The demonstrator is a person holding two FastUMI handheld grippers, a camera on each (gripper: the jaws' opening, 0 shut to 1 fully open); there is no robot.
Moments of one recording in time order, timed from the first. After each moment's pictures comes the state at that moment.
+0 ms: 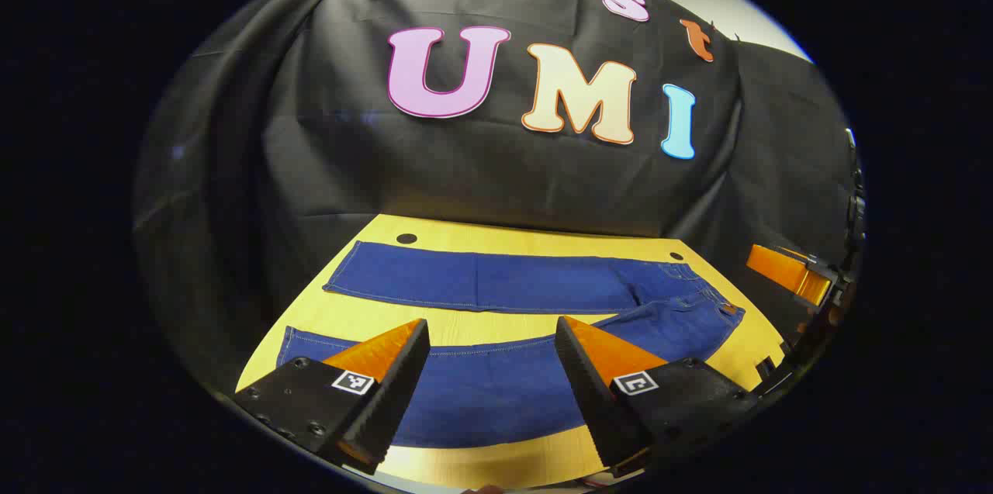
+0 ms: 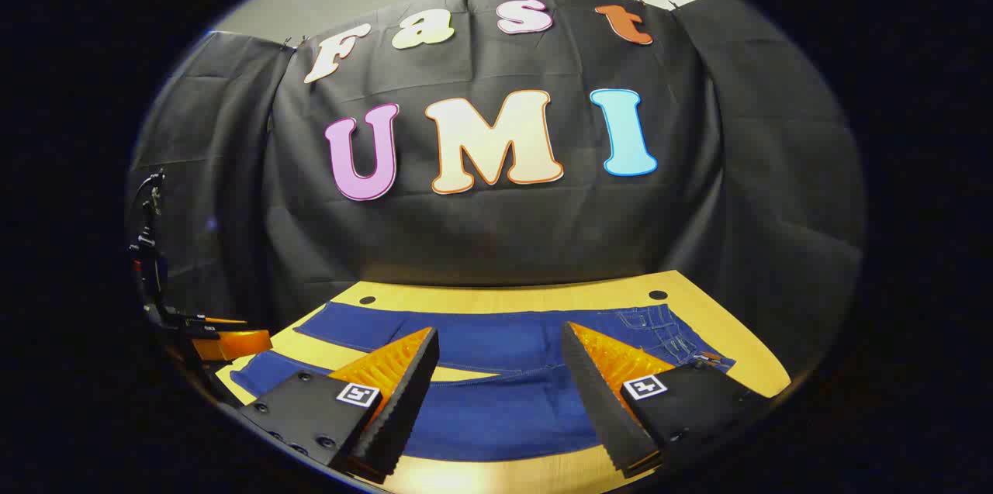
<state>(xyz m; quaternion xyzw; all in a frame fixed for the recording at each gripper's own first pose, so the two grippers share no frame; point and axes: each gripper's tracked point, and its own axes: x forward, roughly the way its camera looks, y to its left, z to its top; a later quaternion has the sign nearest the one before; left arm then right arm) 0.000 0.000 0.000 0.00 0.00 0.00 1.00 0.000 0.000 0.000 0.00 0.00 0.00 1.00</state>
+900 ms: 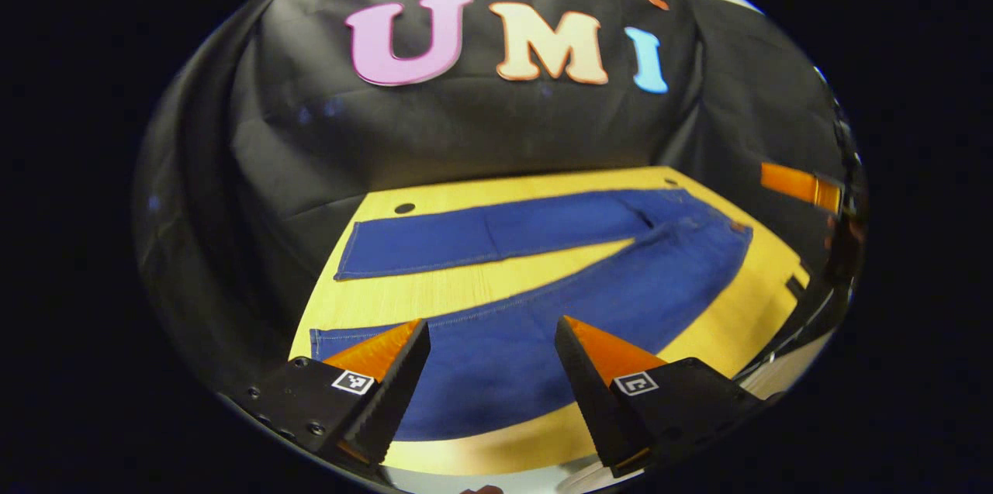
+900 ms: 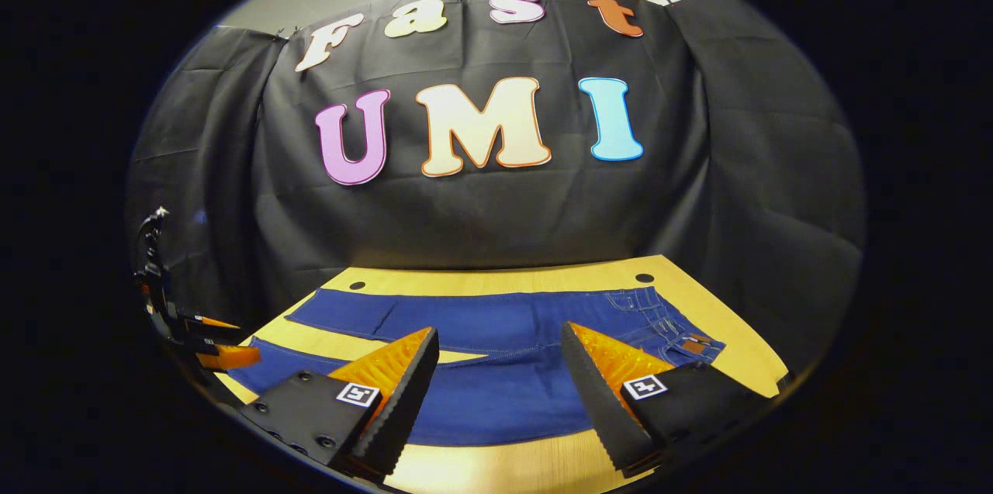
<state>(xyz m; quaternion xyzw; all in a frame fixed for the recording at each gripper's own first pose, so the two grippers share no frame) -0.011 0.067 -0.083 0.14 0.13 -0.05 0.98 -0.016 -0.004 -0.029 0.00 0.03 -0.02 1.00</state>
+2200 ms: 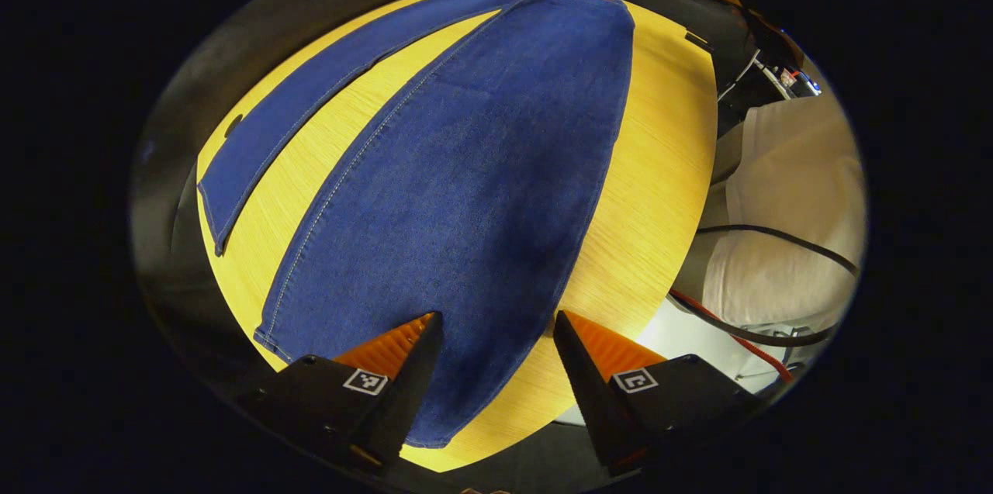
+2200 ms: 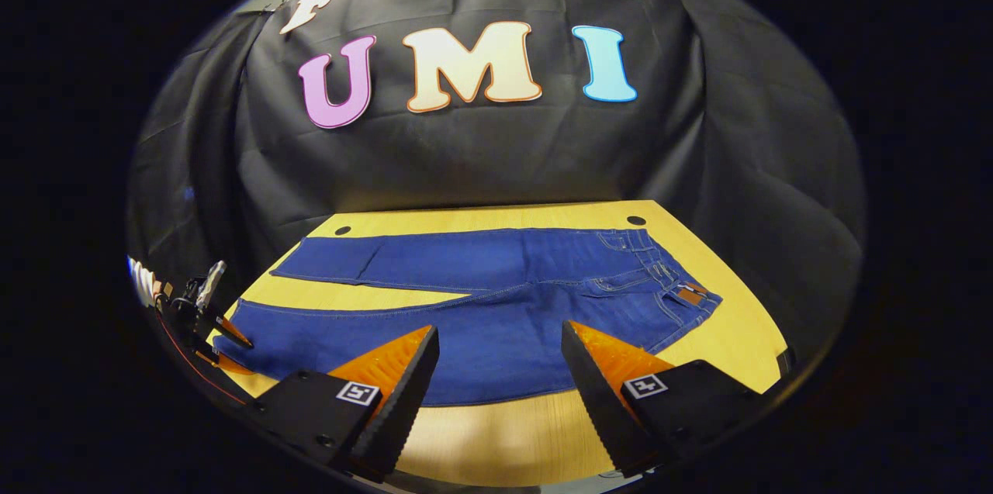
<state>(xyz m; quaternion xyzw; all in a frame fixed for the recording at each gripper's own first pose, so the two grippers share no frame) -0.035 0.147 -0.217 0.35 0.43 -0.25 0.80 -0.021 -0.021 -0.097 0.00 0.14 -0.05 0.99</state>
